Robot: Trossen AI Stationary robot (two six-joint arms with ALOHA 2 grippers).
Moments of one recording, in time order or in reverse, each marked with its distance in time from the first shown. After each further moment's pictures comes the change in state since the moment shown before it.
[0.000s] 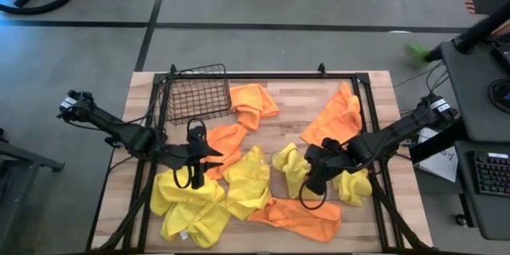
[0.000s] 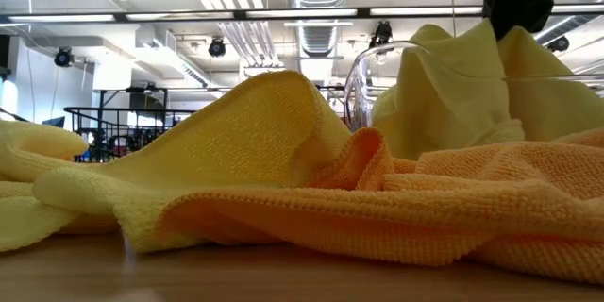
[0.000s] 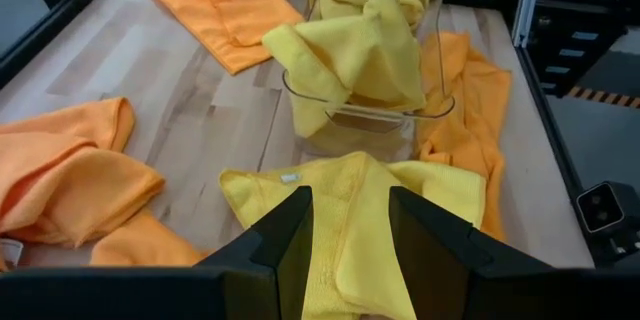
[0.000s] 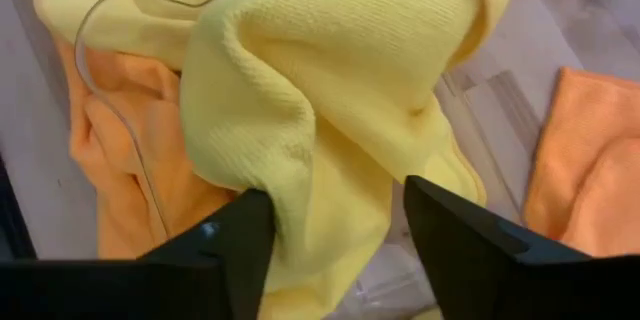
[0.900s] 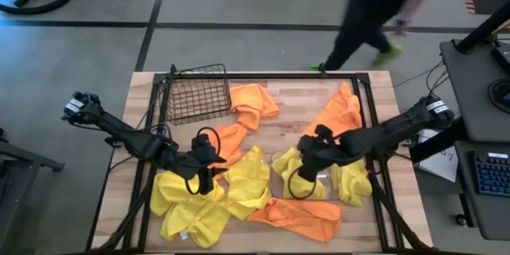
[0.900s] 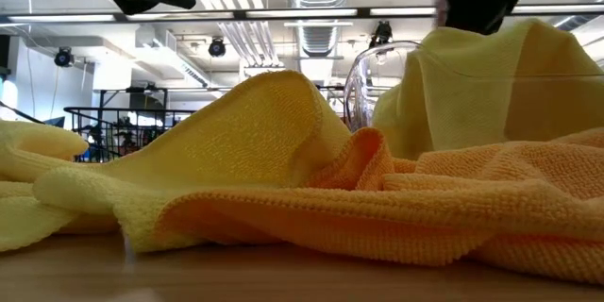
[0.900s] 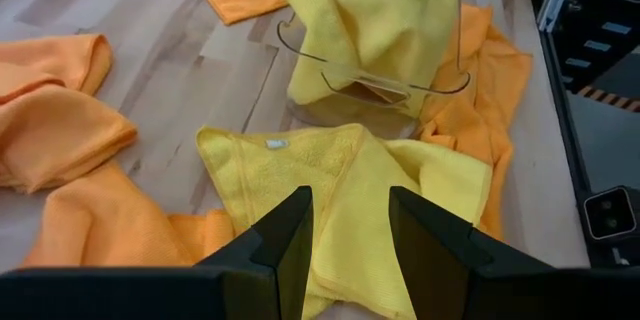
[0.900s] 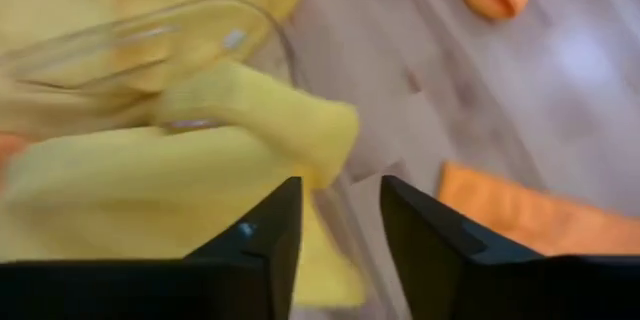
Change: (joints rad) left arm -0.016 0.119 0.008 0.012 -0.004 -0.163; right arm -0.108 0.051 0.000 0.037 0.195 -0.213
